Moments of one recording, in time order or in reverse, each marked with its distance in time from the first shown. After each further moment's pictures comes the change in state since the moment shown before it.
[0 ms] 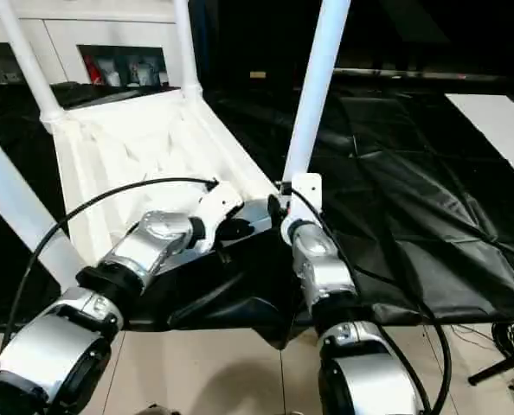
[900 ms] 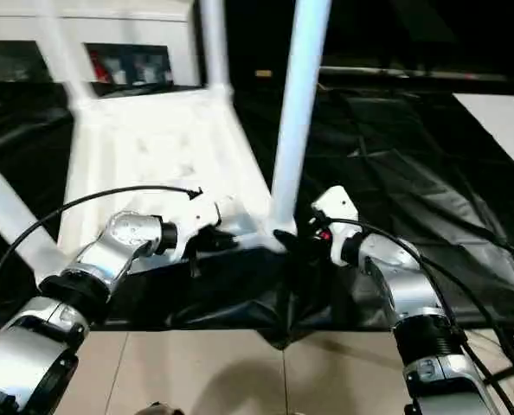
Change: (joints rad) left arm 0.098 0.150 -0.071 -0.114 -0.001 -0.208 -0.371; right arm 0.204 -0.391 0.156 -0.366 0.059 0.009 0.844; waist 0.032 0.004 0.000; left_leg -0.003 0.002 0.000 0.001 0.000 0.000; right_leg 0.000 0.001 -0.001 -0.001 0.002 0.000
